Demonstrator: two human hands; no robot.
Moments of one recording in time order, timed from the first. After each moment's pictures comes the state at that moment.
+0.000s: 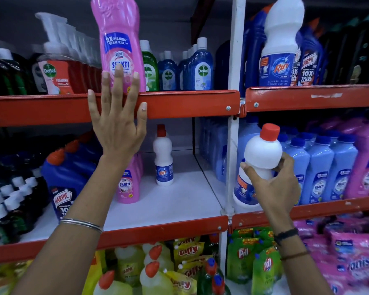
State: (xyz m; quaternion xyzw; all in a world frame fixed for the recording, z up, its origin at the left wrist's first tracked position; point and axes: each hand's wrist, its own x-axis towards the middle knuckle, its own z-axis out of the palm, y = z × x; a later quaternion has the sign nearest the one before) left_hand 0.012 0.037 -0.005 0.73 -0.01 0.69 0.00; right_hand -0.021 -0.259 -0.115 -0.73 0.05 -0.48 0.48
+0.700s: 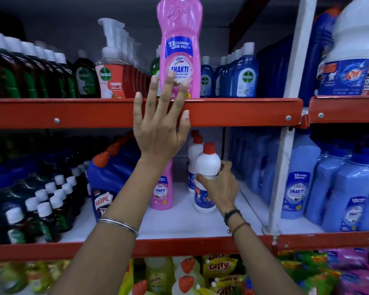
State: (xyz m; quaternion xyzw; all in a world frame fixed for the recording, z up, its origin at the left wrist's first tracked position) left_hand 0.027 0.070 -0.002 0.65 -0.03 0.76 -0.07; right_hand 0.067 -0.075 -0.123 -0.82 -0.04 -0.29 0.49
